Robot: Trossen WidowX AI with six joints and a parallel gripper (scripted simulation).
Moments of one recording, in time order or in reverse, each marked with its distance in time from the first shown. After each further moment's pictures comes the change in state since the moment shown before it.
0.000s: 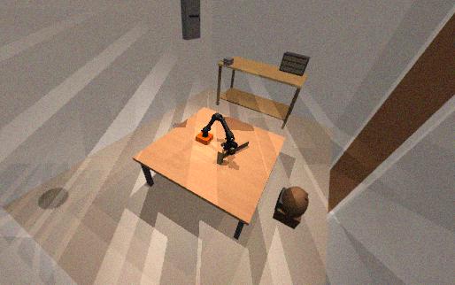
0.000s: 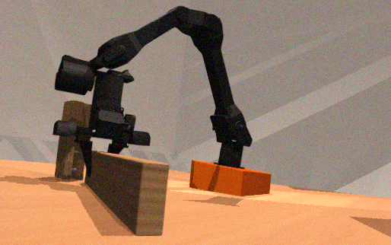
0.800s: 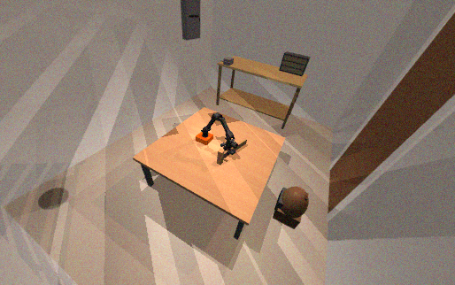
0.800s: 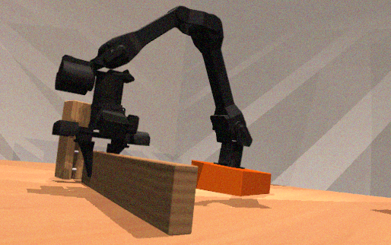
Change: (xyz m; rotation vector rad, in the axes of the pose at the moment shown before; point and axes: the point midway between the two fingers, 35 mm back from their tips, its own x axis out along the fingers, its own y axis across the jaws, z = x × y) arm 0.000 0.000 0.001 -0.104 0.000 0.000
